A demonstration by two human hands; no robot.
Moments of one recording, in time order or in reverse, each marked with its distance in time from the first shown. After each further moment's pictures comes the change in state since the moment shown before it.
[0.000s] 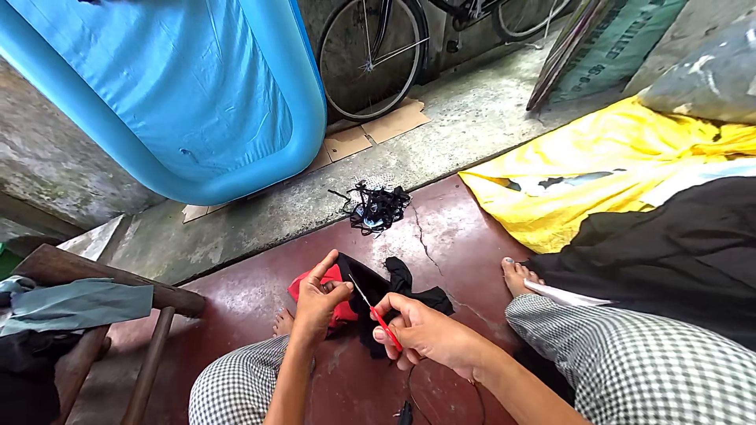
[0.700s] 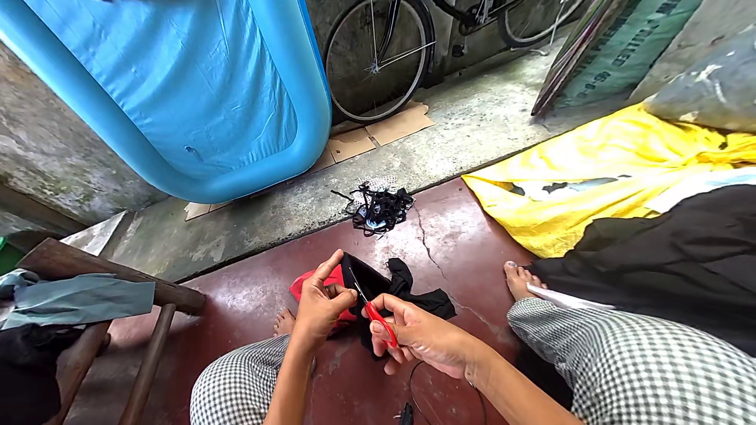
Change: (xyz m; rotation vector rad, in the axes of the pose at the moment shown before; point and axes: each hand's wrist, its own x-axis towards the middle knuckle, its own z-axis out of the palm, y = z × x) left_hand -0.011 0.010 -0.006 0.050 -0.081 0.054; right_hand 0.017 0.010 0.007 0.225 -0.161 -0.090
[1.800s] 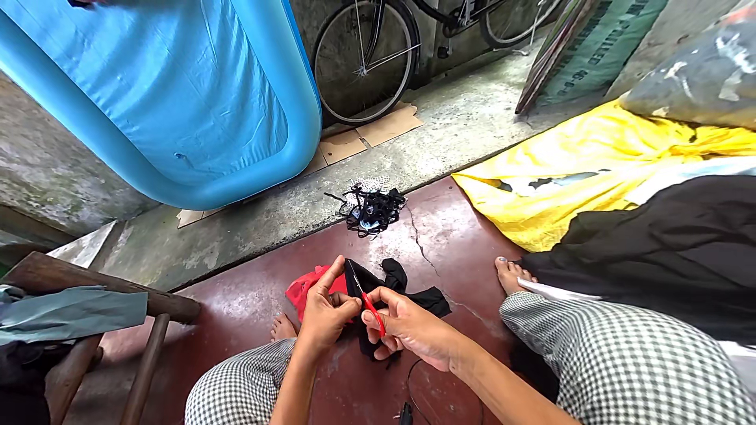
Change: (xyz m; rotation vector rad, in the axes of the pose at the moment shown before) left_hand -0.003 -0.011 0.013 -0.003 -0.044 -0.028; right_hand 0.007 0.001 0.004 -0.001 0.189 -0.050
